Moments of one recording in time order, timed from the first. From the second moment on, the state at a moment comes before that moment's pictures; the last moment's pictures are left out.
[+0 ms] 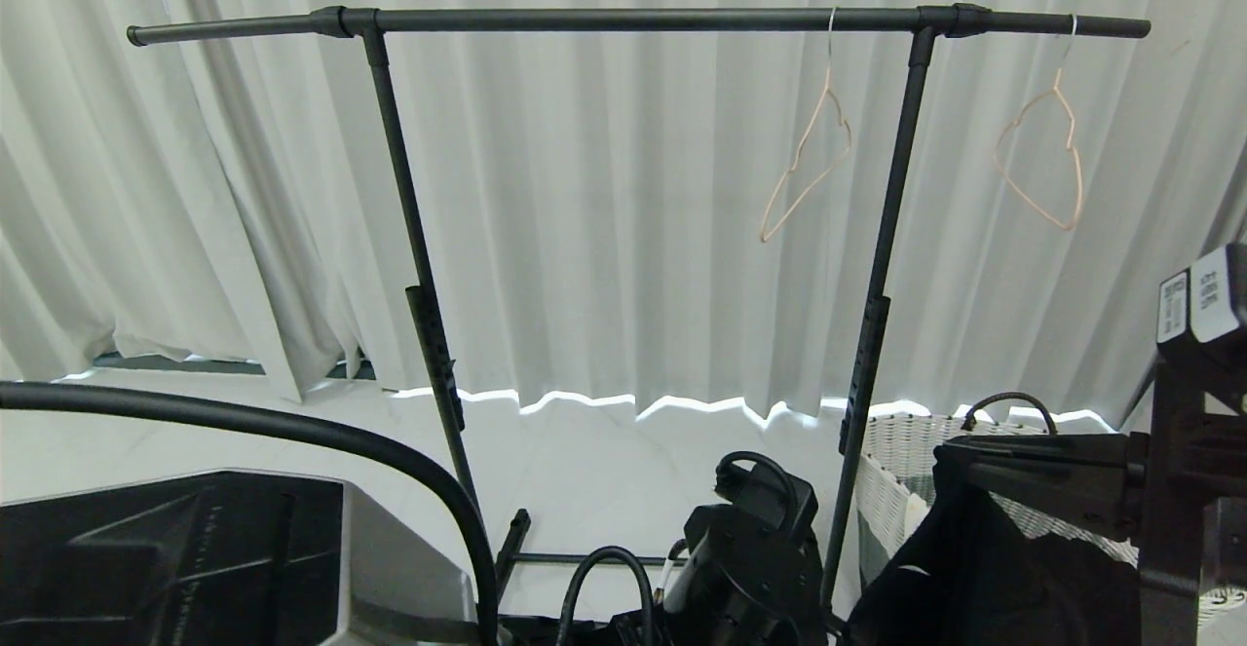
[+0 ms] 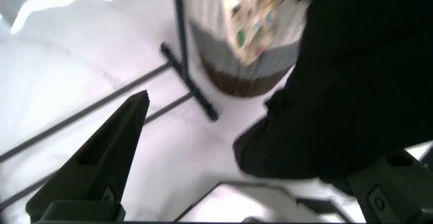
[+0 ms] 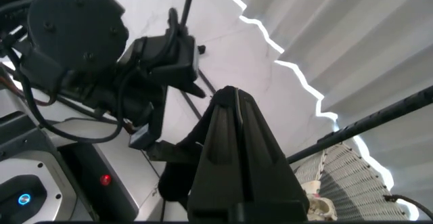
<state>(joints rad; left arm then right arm) -1.06 2.11 -0.83 -0.77 0.20 -0.27 0.94 1.15 -0.85 0.08 -0.07 -0.18</state>
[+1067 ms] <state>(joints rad) -1.13 1.87 -0.64 -0.70 0.35 -0.27 0.94 1.15 -0.83 0.08 -0.13 -0.17</state>
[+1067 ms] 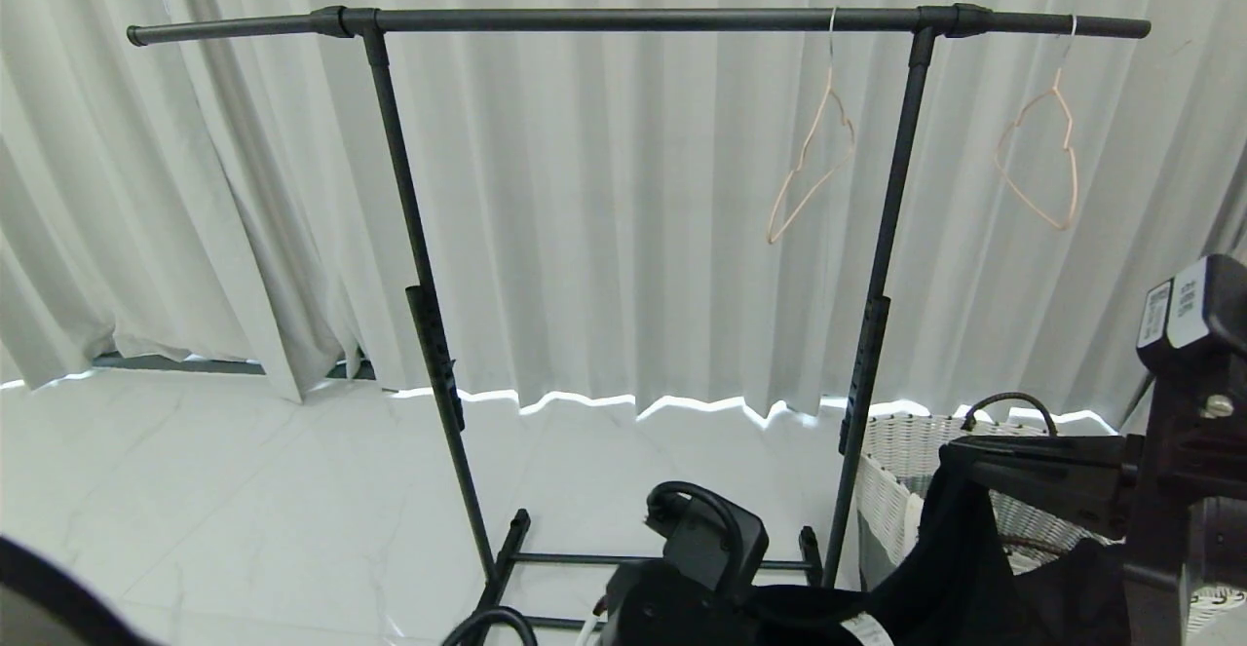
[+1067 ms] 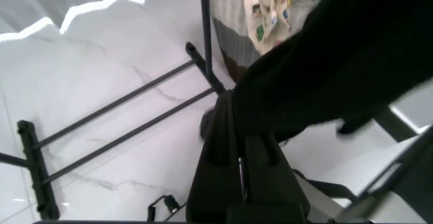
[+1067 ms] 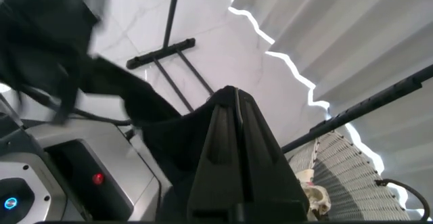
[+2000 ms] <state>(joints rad) -1.00 1.30 -1.16 0.28 0.34 -0.10 0.92 1.03 -0.76 -0.09 -0.19 -0.20</state>
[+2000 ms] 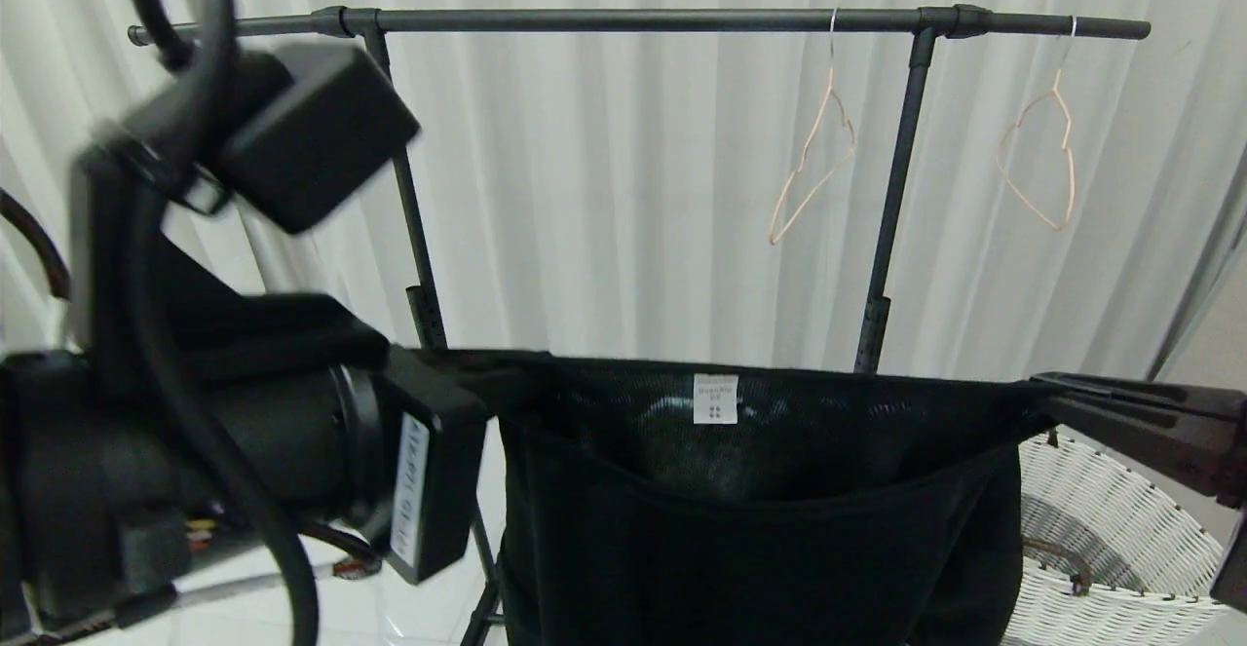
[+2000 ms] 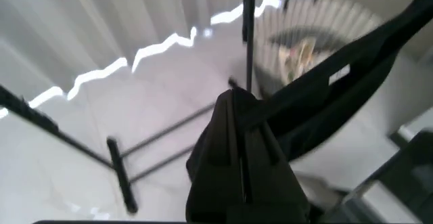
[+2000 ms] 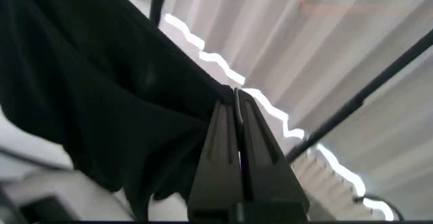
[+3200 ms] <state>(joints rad) -1.11 1.40 -1.55 0.25 0.53 0.22 0.93 0.99 -1.32 0.45 -0.01 -0.33</state>
